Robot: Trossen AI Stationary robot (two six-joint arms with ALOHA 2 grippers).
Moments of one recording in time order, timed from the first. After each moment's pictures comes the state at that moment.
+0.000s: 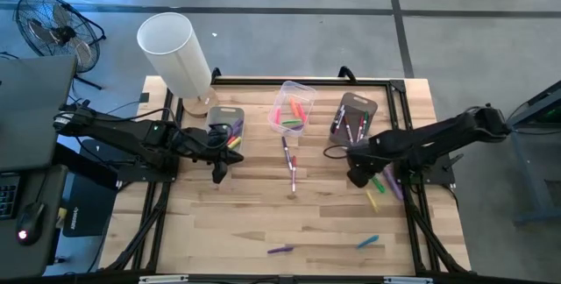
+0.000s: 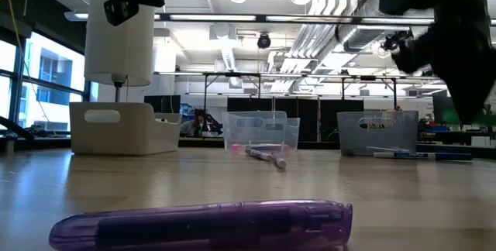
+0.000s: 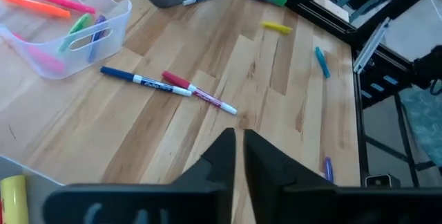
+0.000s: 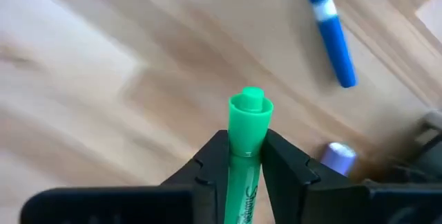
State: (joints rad) left arm -0.20 0.94 0.83 -0.44 -0.19 -0.60; right arm 0.13 1.22 0.72 -1.03 -0.04 1.04
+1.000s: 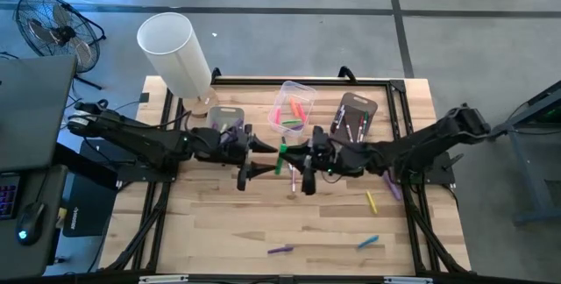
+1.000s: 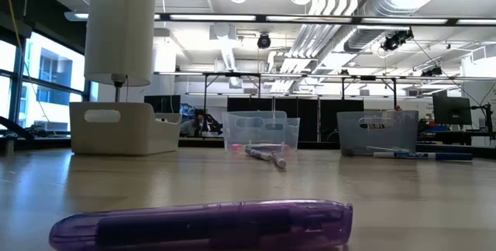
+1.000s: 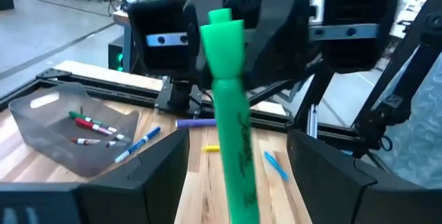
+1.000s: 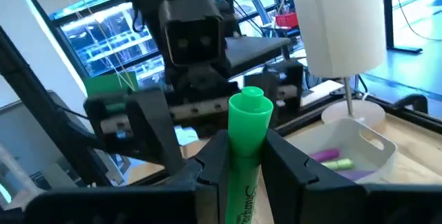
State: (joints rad) left arm -0.20 1.21 0.84 0.32 -0.15 -0.25; right arm 0.29 1.47 1.03 0.43 0.50 0.38
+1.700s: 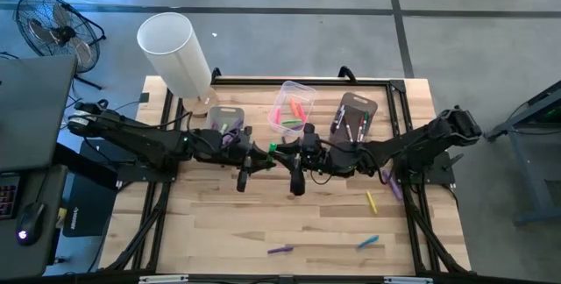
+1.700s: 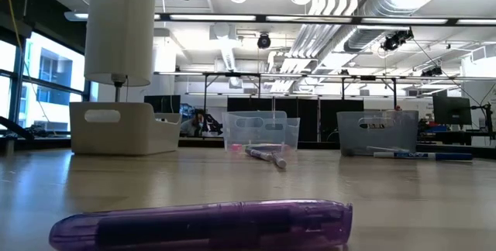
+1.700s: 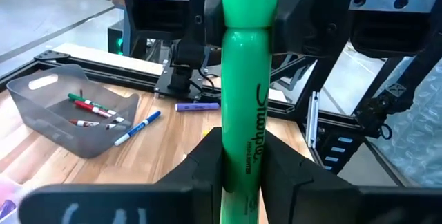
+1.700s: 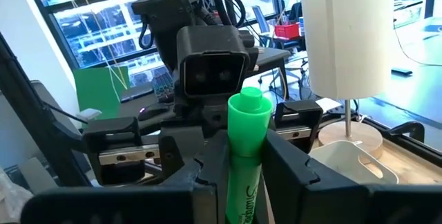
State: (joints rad) left arm -0.20 1.21 0.84 0.26 -0.15 -0.27; right arm 0.28 1.55 1.16 0.40 0.50 0.28
